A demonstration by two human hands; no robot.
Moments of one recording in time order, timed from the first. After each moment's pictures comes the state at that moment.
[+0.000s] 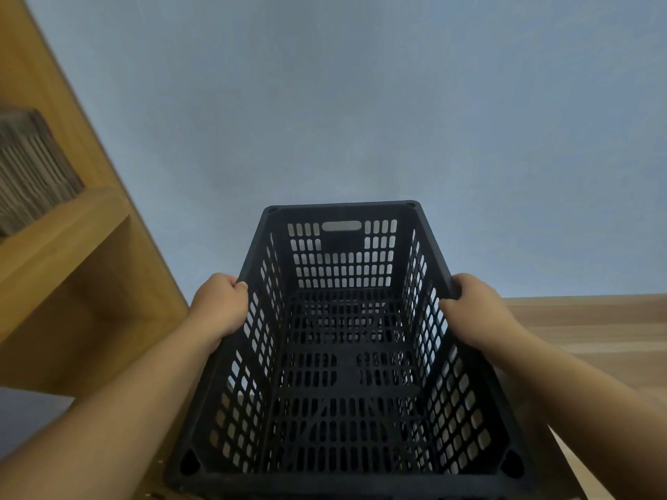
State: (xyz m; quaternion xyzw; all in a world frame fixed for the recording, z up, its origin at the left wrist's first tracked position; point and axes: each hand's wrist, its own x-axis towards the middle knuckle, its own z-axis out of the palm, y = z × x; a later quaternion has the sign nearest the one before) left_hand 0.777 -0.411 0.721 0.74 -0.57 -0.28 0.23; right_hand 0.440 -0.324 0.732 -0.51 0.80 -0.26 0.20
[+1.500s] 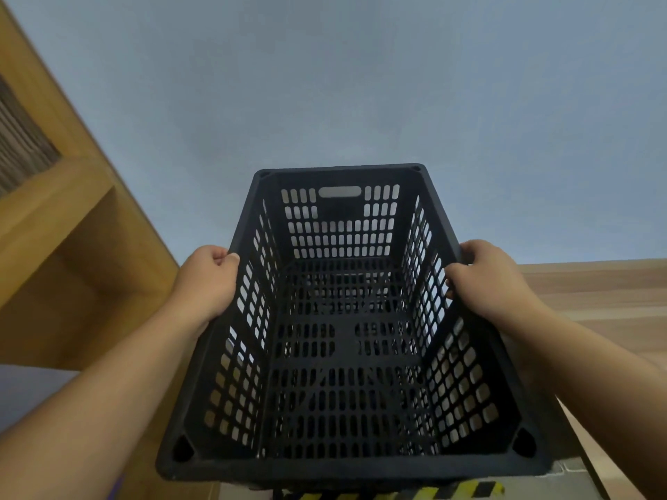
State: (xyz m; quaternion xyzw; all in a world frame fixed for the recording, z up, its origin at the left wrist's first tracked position) left_hand 0.784 -0.412 0.715 0.72 -0.55 -0.32 0.28; right_hand 0.433 -0.336 0.716 -0.49 0.79 -0.30 0.20
